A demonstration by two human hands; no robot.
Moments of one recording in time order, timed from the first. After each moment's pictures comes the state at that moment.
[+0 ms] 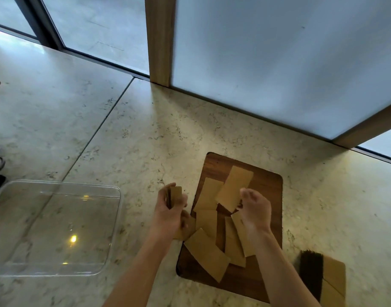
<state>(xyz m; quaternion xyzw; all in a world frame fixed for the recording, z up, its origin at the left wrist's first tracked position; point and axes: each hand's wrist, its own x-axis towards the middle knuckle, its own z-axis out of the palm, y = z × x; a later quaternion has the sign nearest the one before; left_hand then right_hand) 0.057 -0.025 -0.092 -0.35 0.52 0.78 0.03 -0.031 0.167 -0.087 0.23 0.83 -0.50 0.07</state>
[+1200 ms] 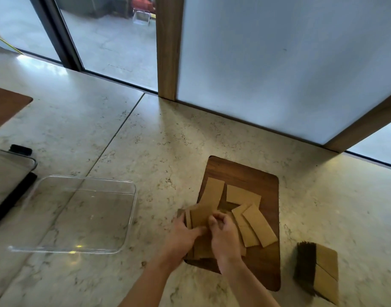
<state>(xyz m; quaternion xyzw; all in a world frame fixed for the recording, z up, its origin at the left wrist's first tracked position) 0.114 0.003 -0.098 -0.31 0.58 0.74 0.16 0.078 0.124 -0.075 0.20 0.80 -0.53 0.20</state>
